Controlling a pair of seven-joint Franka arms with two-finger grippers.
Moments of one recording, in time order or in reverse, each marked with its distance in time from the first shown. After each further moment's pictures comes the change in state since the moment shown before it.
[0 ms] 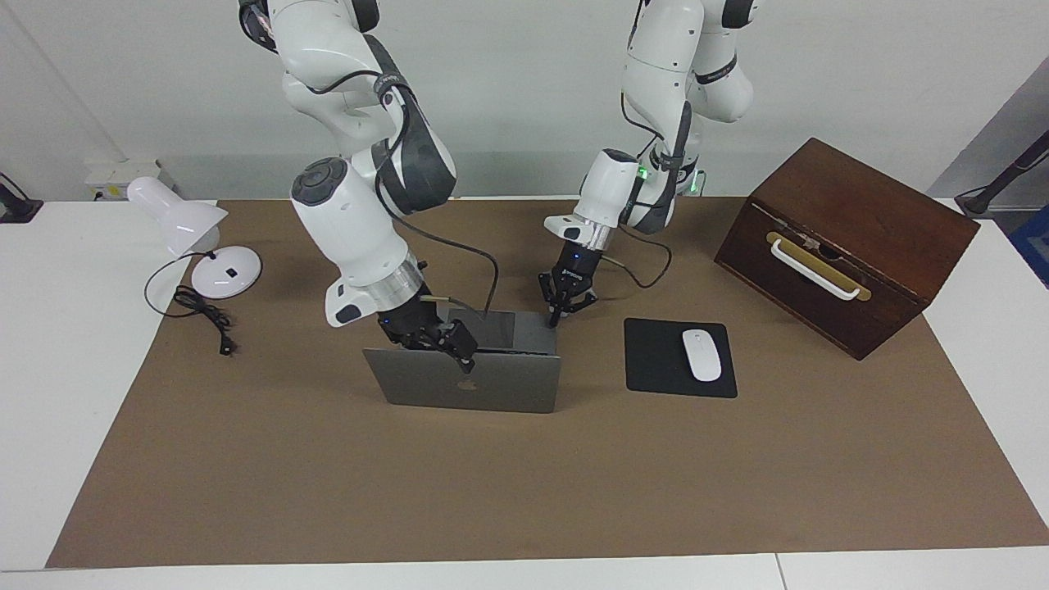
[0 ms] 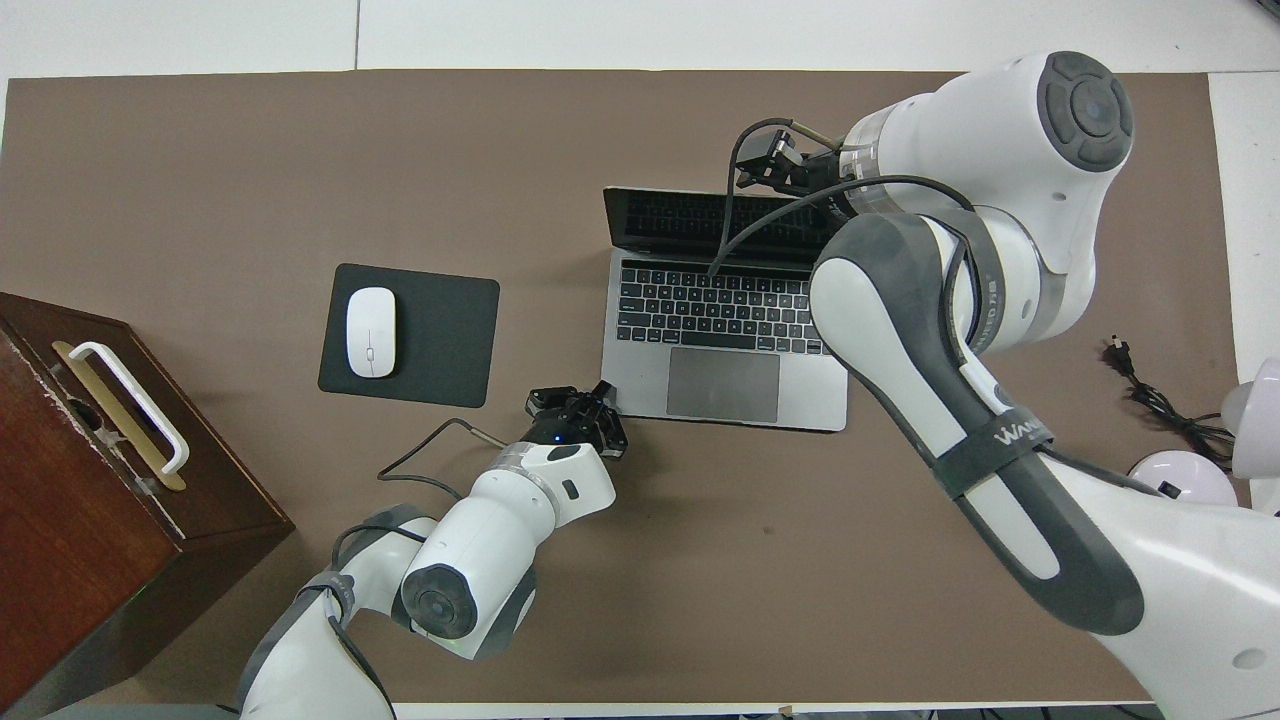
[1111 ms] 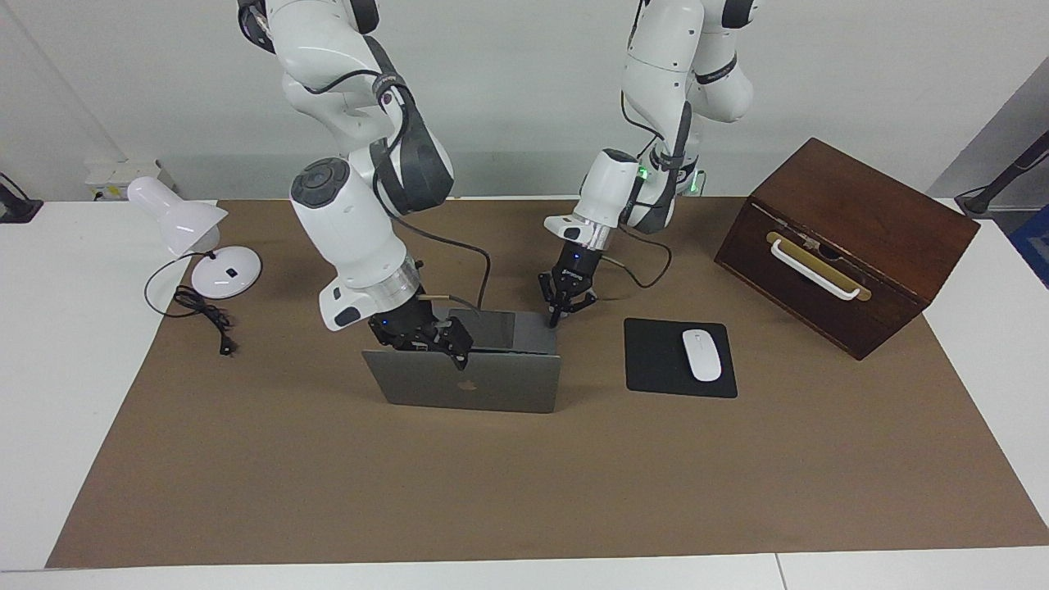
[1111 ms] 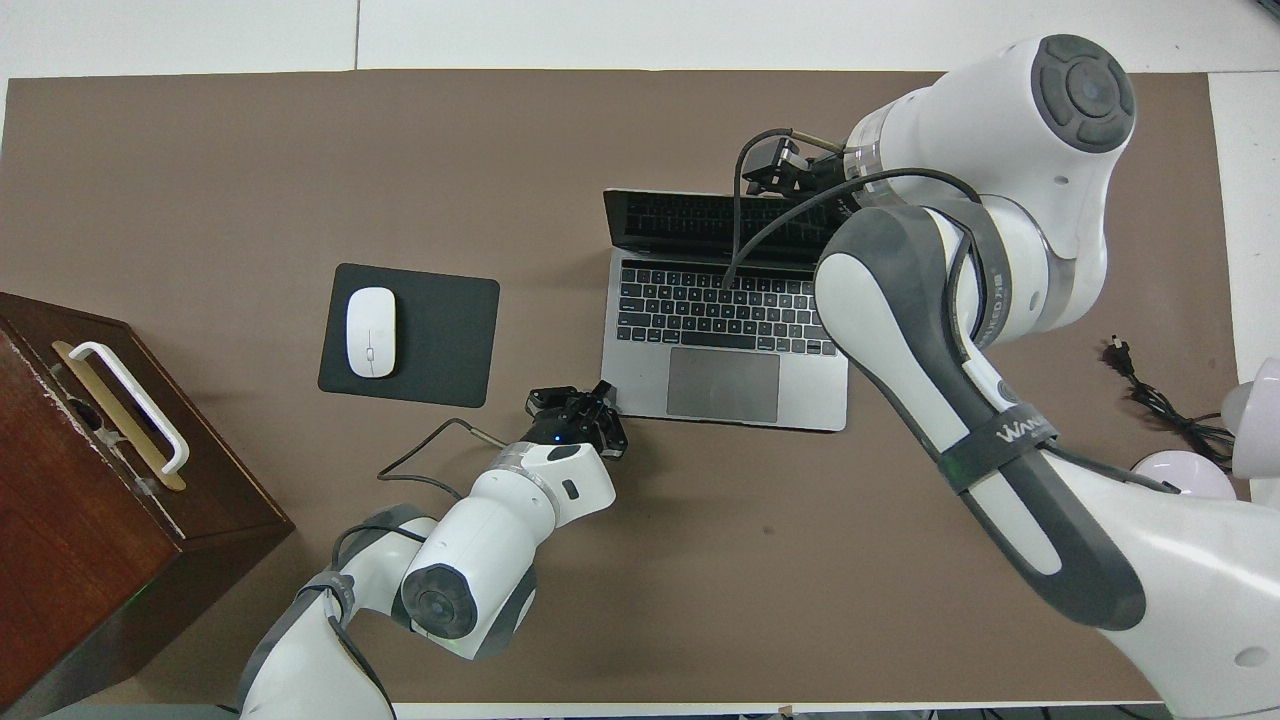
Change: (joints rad) left arm 0.000 0.000 0.000 0.000 0.000 0.000 0.000; right arm -0.008 0.012 0.000 0.038 -0.040 -0.067 -0.058
